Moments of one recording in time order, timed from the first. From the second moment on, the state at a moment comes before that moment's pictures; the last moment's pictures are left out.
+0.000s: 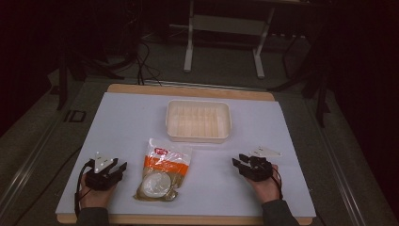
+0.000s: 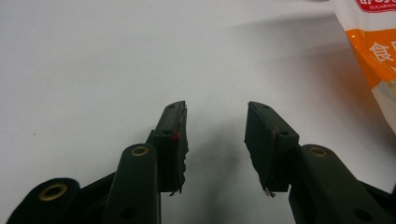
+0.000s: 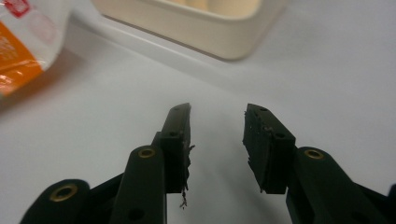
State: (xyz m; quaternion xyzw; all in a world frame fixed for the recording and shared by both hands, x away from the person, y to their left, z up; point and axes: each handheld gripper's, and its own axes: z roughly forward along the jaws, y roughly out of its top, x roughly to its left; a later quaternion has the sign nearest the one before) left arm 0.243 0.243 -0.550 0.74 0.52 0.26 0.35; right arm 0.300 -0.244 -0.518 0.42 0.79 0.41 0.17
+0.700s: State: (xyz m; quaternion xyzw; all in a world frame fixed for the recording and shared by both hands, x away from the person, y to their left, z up) left arm 0.243 0.243 -0.550 0.73 0.52 0.26 0.35; right arm 0.317 -0.190 -0.506 0.37 0.81 0.43 0.14
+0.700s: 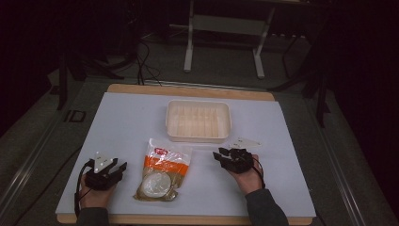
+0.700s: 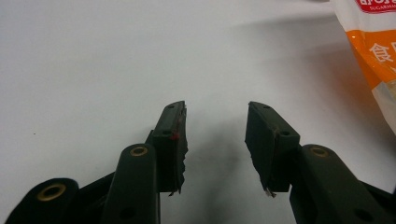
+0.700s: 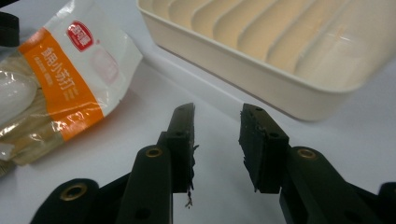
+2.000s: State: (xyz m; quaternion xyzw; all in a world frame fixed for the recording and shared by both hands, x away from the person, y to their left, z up) left arm 0.243 0.242 -0.550 0.74 0.52 0.26 0.35; right arm 0.349 -0.113 -0.505 0.33 0.82 0.45 0.09
